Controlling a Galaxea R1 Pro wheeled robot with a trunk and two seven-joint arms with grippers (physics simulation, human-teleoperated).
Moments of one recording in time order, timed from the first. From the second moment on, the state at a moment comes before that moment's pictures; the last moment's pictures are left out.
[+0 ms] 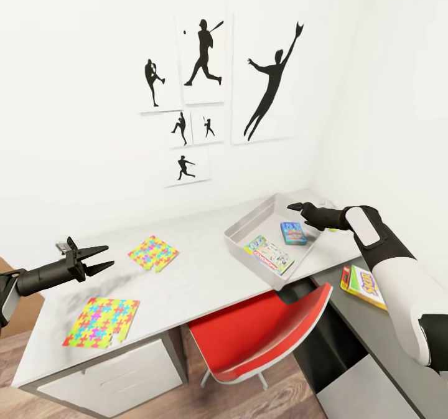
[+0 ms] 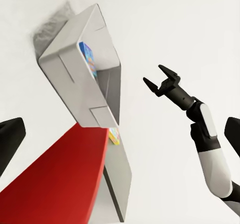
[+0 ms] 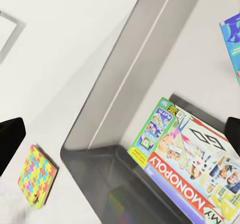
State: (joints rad) left arm -0.80 0.47 0.34 -0.64 0.10 1.00 -1.57; right arm -1.12 -0.24 0.06 -0.68 -0.87 0.80 0.06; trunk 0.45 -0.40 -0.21
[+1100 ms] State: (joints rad) left arm -0.80 0.47 0.34 -0.64 0.10 1.00 -1.57; right arm -1.12 -0.24 0.07 -0.68 -0.87 0.80 0.06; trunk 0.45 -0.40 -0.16
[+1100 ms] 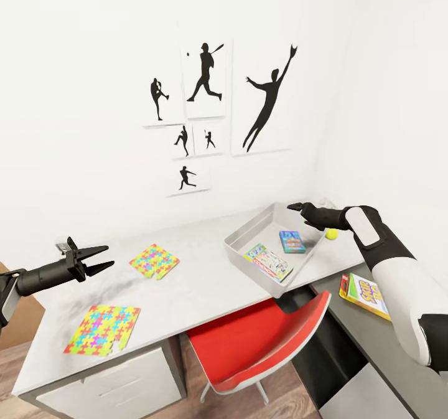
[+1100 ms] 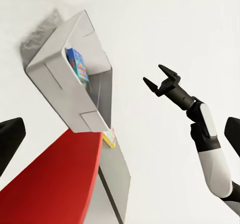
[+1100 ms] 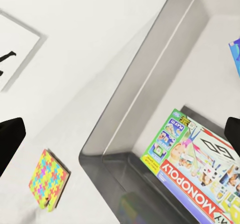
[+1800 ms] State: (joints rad) left arm -0.80 0.47 0.34 -0.64 0.10 1.00 -1.57; right arm -1.12 -0.24 0.07 -0.68 -0.87 0.80 0.06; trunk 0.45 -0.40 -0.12
